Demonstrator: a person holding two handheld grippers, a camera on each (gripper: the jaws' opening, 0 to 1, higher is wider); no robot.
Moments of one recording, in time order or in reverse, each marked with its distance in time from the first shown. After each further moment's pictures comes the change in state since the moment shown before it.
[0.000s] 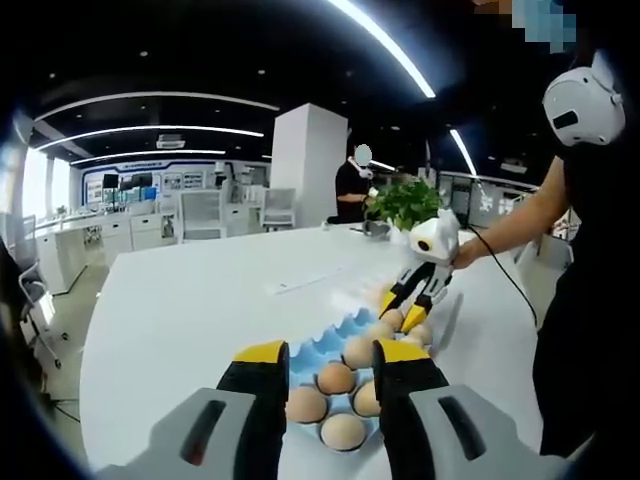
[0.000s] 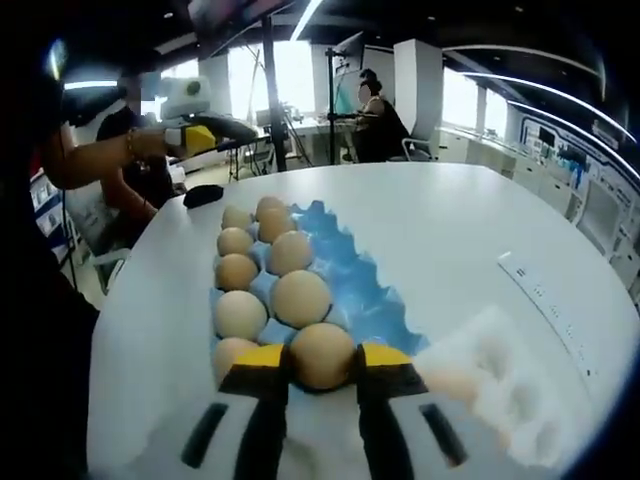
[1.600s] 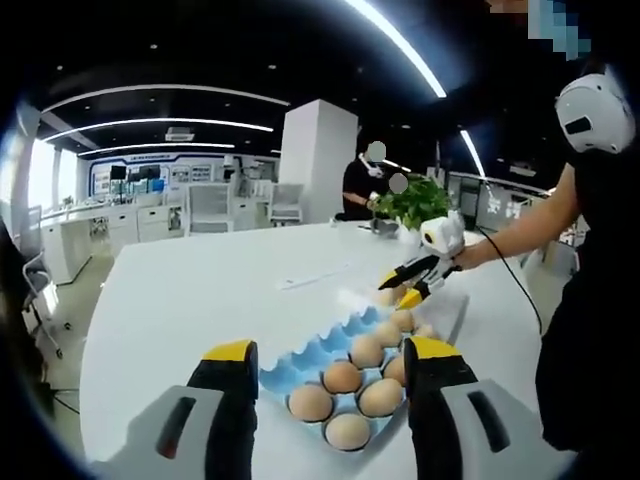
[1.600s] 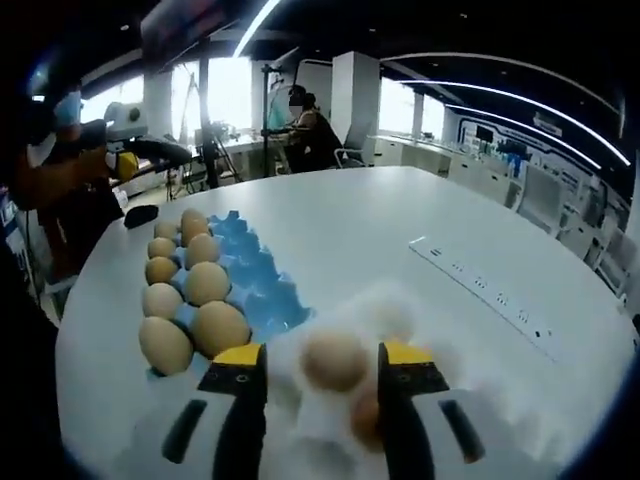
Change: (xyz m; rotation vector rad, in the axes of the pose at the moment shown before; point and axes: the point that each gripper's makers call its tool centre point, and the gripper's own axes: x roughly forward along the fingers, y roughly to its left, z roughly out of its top) left arm 0.002 0.009 -0.002 -0.037 0.015 0.032; right arm -0.033 -0.072 -0.015 0.123 -0.065 -0.263
